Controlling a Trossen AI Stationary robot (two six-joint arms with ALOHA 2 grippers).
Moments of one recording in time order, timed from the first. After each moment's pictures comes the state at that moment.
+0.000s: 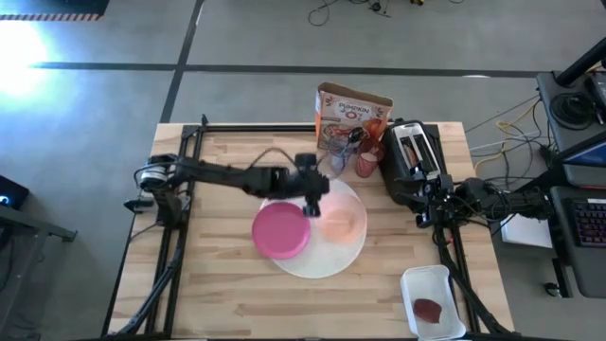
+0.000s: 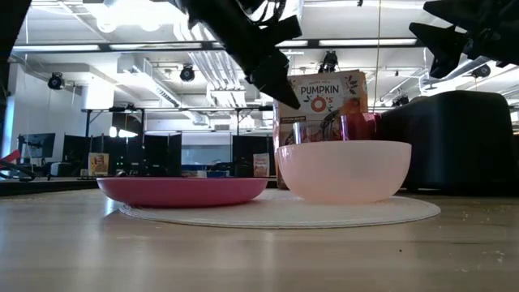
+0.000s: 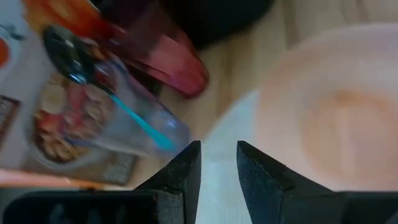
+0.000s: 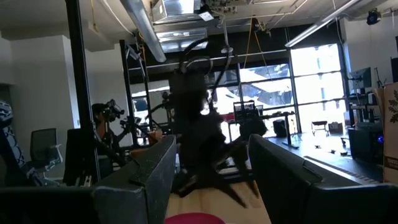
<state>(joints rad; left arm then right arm) 0.05 1.83 1.38 -0.26 -0.34 0.30 0.04 0.05 0.01 0.39 0.11 0.08</state>
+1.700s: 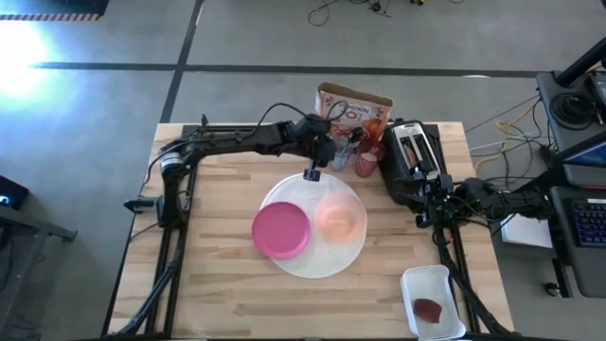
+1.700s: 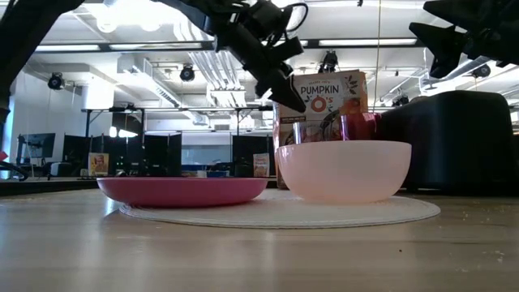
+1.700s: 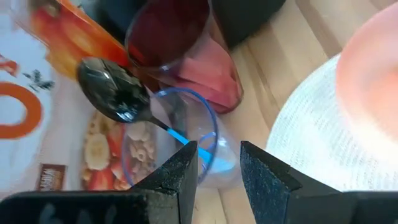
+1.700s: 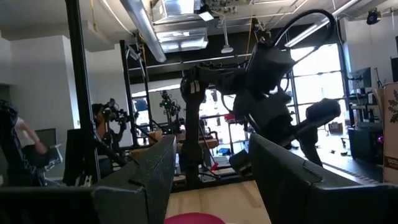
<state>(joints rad) 0.32 1.97 1.67 -0.41 0.04 0.68 0.04 0.05 0.01 0.39 0.11 0.08</state>
